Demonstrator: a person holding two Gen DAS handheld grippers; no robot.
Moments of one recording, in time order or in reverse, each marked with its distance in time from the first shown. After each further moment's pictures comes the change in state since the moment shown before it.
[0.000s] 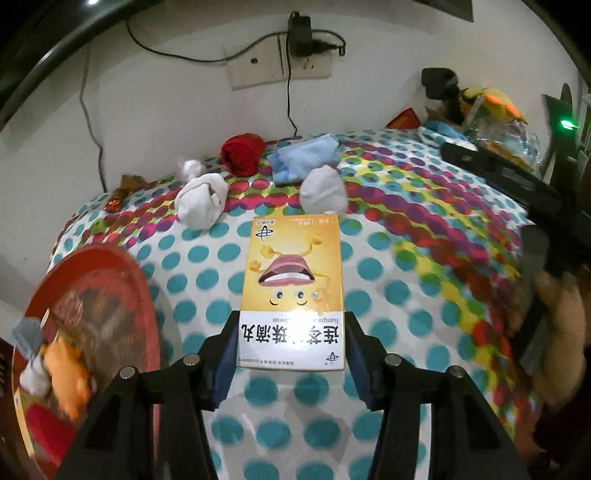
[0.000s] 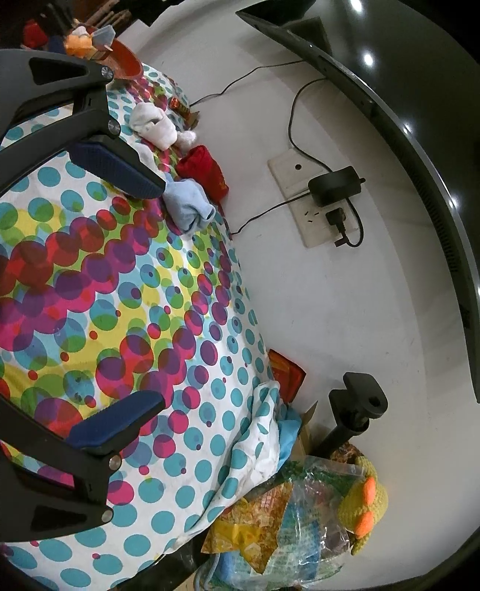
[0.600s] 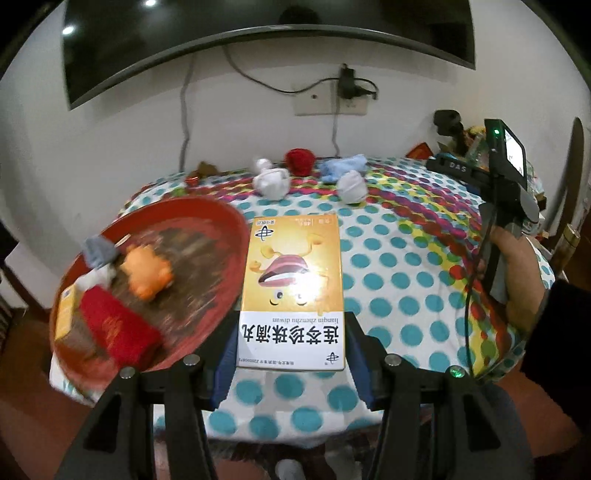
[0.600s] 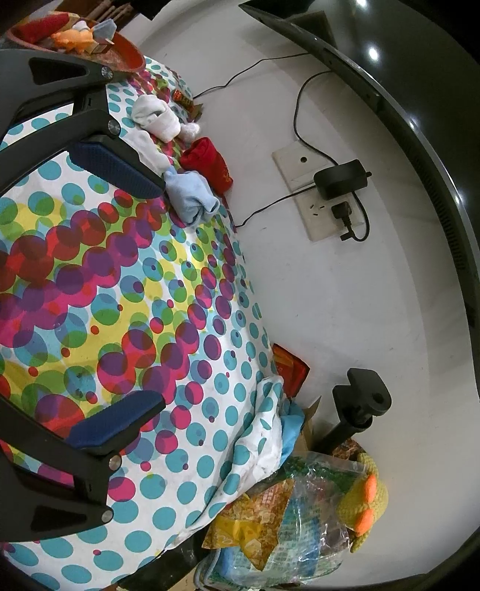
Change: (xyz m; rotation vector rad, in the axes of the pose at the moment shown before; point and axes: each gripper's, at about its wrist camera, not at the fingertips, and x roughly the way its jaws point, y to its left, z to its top) left arm -0.110 0.027 -0.105 -0.139 -0.130 0.094; right arm 0.005 -0.001 0.000 0.004 0.020 -0.023
